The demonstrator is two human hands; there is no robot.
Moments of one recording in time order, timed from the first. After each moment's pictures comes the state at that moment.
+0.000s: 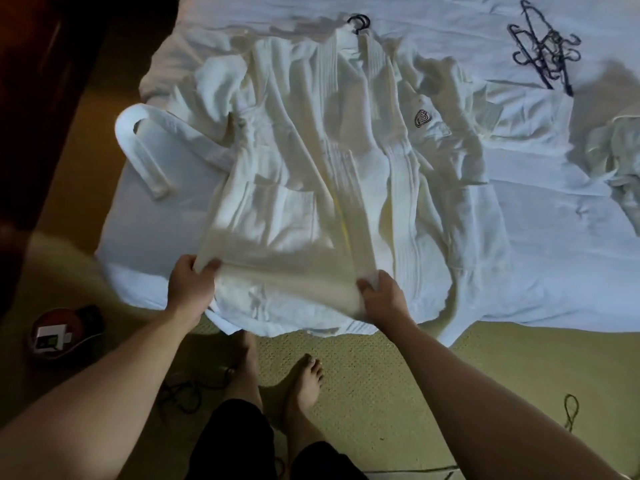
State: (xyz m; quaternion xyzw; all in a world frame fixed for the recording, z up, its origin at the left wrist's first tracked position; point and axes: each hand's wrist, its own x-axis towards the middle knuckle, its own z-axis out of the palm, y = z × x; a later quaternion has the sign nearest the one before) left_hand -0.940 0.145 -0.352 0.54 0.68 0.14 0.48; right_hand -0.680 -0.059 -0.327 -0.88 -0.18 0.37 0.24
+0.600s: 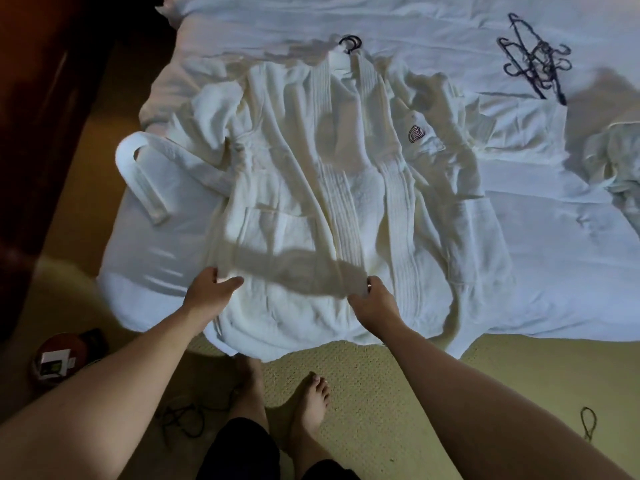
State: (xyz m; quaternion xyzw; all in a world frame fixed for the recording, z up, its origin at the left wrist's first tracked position) left_hand -0.910 0.169 -0.348 0.60 0.63 0.01 0.50; right_hand -0.668 -0.031 -0.330 -0.87 -0.19 0.41 0.19
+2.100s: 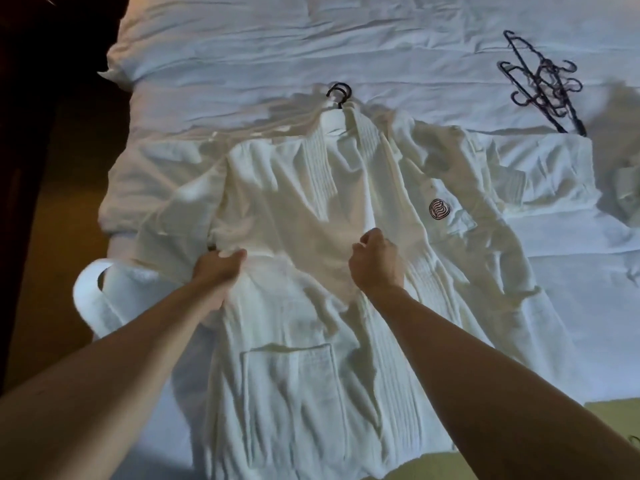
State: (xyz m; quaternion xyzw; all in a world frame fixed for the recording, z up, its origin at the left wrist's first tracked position) left_hand -0.719 0.444 -0.370 0.56 0.68 0.03 0.47; right_hand -0.521 0.261 -0.325 -0.94 -0.19 0.21 0.21
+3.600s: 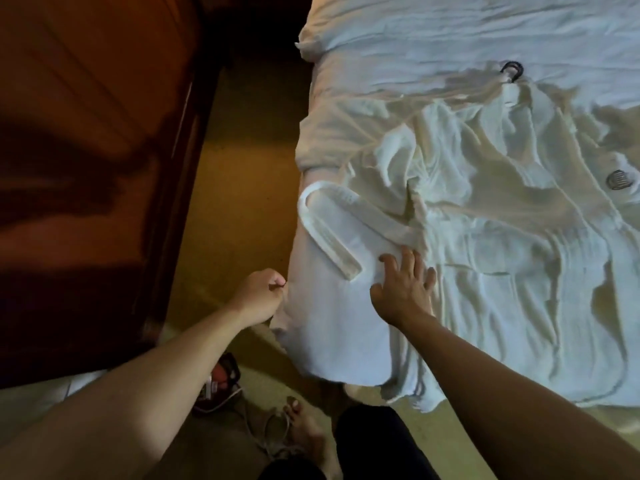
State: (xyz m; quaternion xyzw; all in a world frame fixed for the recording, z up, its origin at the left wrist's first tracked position) left_hand -1.115 0.469 -0.315 0.72 0.54 -0.12 0.43; right_hand -0.895 0.311 -0.323 -0.89 -0.38 0.24 0.03
